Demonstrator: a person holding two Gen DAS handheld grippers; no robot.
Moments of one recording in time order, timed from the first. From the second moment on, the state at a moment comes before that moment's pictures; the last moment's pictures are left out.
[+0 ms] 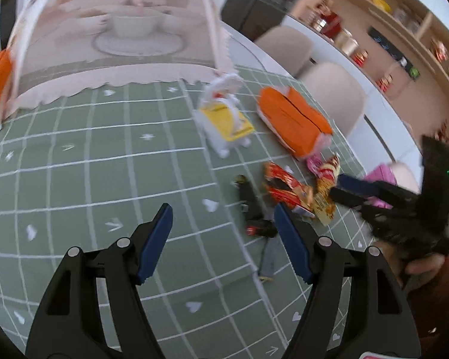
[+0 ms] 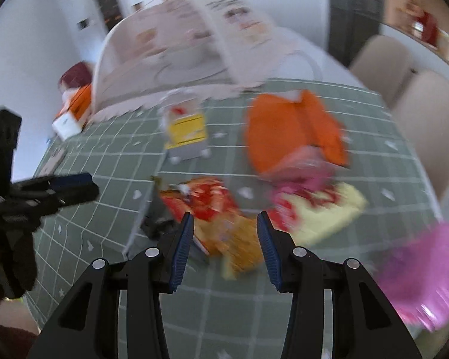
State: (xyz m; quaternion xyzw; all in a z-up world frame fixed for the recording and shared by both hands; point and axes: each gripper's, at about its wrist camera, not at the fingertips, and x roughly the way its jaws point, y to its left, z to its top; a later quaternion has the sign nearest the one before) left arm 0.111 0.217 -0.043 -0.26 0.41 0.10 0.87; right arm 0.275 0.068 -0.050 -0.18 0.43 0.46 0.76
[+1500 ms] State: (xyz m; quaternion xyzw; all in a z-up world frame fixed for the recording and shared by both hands) left arm 0.133 0.182 -0.069 -0.26 0.45 0.04 0.85; right arm 0.296 0.014 0.010 -0.11 0.39 0.38 0.83
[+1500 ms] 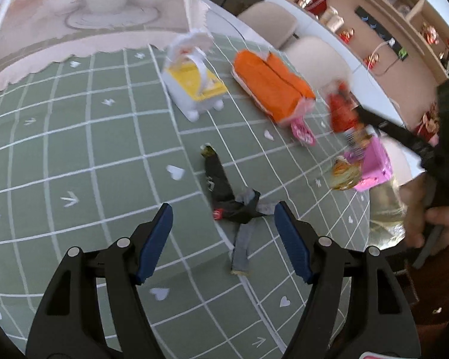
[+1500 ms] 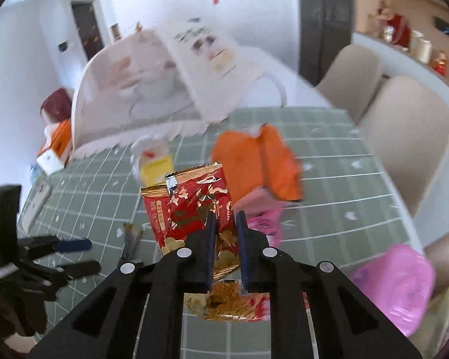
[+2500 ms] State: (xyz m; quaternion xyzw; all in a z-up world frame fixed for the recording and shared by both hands) left arm 0.164 0.156 -0.027 -0.20 0.42 0.05 0.88; right arm 0.285 -0.079 0.039 -0.04 0.36 0.31 0.88
